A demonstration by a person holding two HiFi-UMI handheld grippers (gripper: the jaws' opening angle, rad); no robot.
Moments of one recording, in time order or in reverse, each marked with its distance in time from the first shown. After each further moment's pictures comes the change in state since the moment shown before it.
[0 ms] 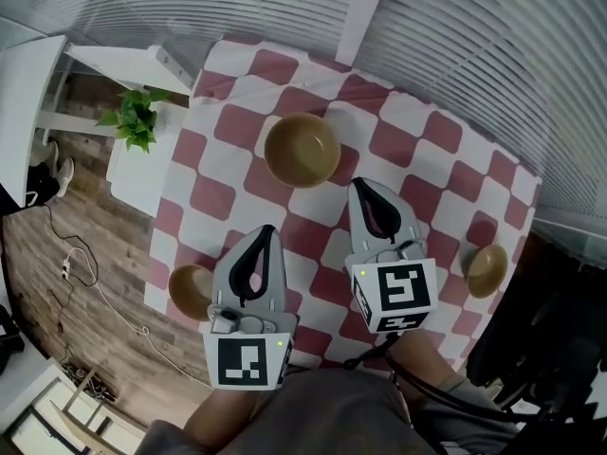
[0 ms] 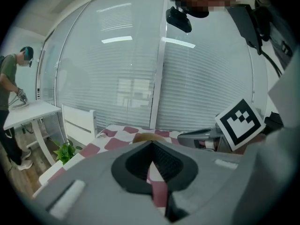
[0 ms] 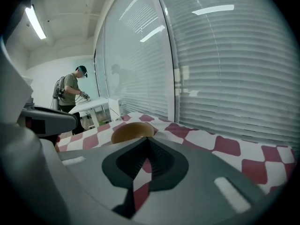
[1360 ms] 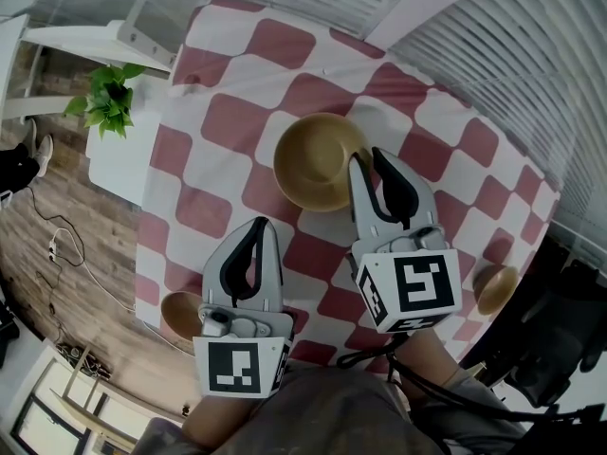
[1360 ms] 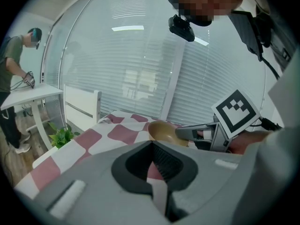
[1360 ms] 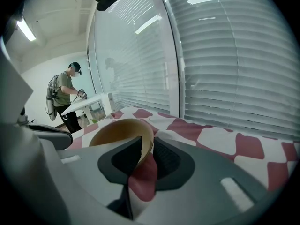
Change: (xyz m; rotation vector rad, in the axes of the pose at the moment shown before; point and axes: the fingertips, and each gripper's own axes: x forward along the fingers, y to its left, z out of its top) left arm 0.056 0.047 -0.033 -0.106 0.075 0.017; right arm 0.078 -0.009 0.002 0.056 0.074 -0.003
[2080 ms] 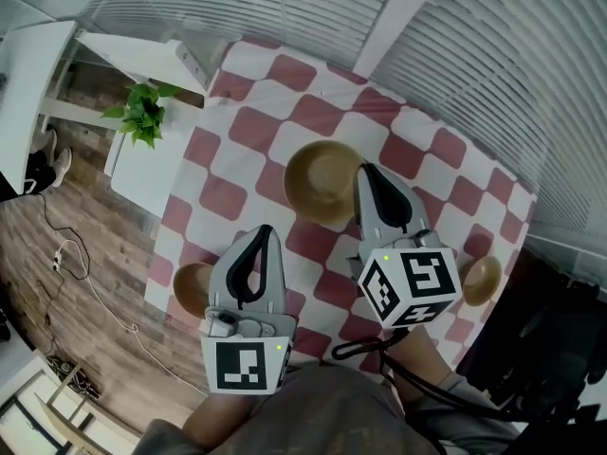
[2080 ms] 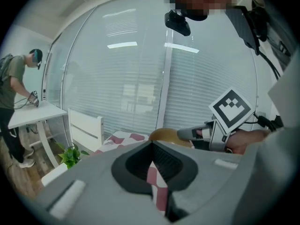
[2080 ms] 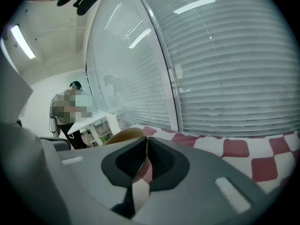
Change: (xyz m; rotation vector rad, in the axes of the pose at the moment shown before) left arm -0.069 -0.027 0.041 0.075 -0.134 0.021; right arm -0.067 0.015 0.040 0.122 -0.135 0.031
